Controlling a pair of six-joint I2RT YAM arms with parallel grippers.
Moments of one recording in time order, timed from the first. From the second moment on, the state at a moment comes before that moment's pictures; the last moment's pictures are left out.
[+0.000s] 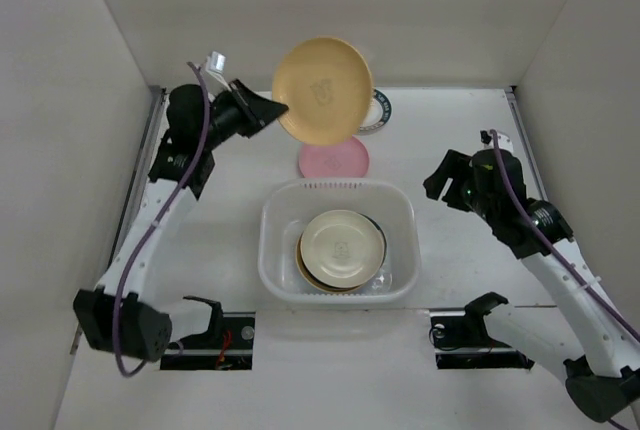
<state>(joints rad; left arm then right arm) -0.14 1.30 1.26 -0.11 0.44 -0.87 0.46 0.86 1.05 -0.78 0.23 0.62</state>
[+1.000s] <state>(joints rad) -0.83 1.35 1.08 -0.77 -0.01 -0.50 0.43 0.89 1.02 -0.67 0.18 0.57</state>
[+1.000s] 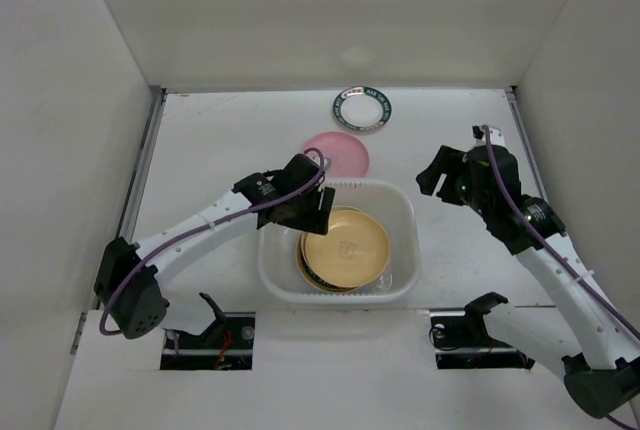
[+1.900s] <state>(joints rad) -0.16 1.76 1.20 -0.24 0.39 -0.69 0.41 0.90 0.98 -0.66 0.17 0.57</state>
